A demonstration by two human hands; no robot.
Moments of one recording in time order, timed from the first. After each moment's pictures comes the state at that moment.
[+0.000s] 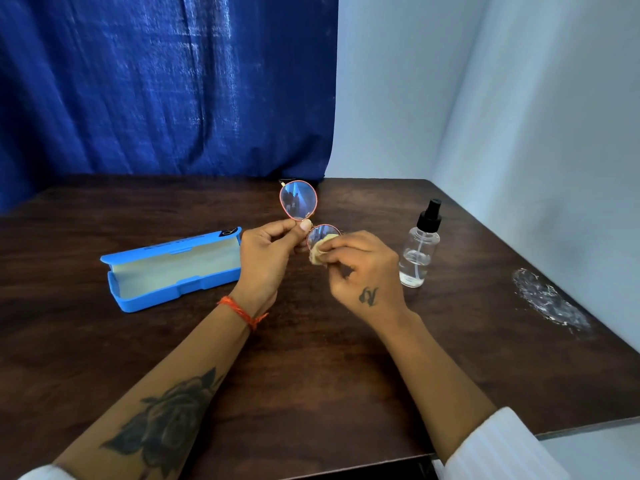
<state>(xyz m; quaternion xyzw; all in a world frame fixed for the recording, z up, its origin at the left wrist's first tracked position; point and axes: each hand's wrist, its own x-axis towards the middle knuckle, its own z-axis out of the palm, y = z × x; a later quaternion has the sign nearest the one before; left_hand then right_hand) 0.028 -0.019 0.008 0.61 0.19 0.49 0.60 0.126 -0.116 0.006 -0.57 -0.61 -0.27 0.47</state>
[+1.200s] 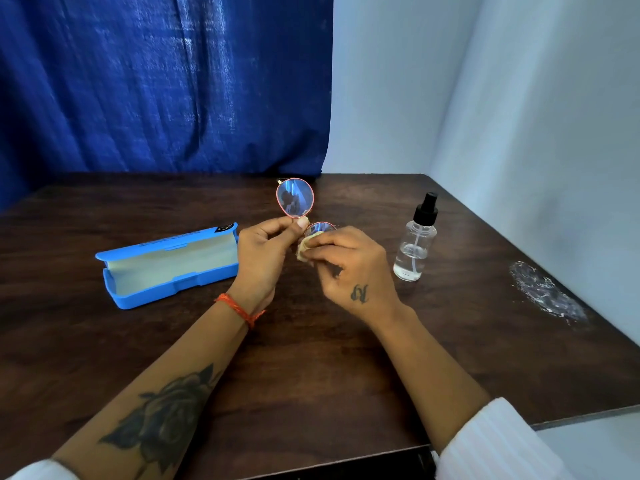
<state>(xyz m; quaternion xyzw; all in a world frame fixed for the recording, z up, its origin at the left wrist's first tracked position) 0.029 -0.018 0.005 0.60 0.19 0.48 0.61 0.122 -0.117 0.006 -0.57 -0.64 -0.25 0.45</state>
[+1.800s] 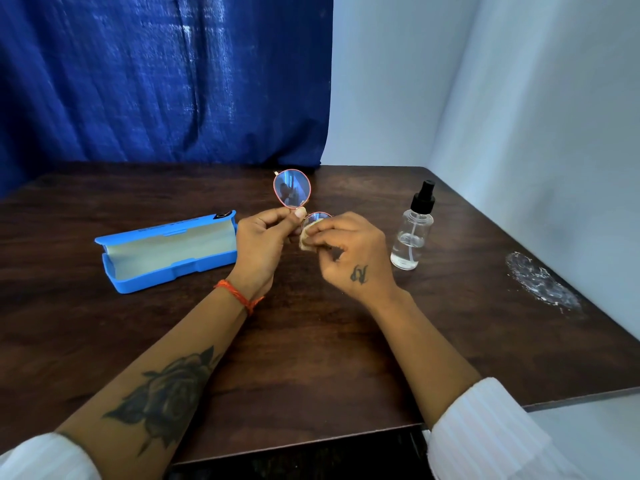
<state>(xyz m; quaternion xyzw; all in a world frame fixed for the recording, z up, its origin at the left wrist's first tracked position) 0.030 -0.019 0.001 0.60 0.21 0.47 0.61 0.128 -0.115 0.003 -0.58 -0.63 -0.24 0.46</state>
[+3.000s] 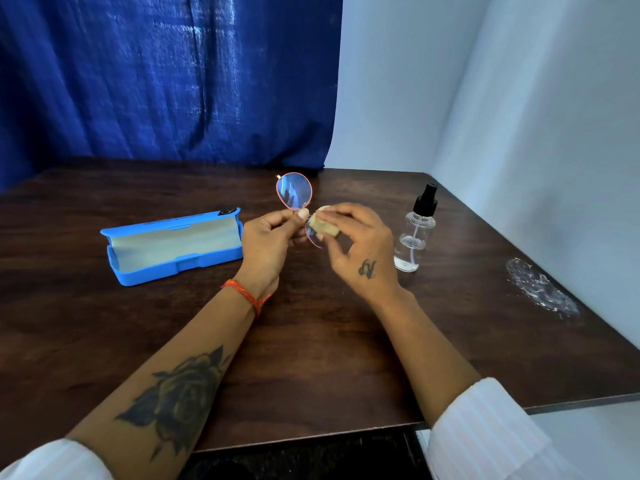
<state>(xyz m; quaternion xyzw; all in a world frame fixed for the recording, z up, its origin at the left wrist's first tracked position) 0.031 -0.025 -0.001 0.56 0.25 0.47 0.63 0.132 -0.114 0.002 -0.61 -0.58 -0.23 0.48</state>
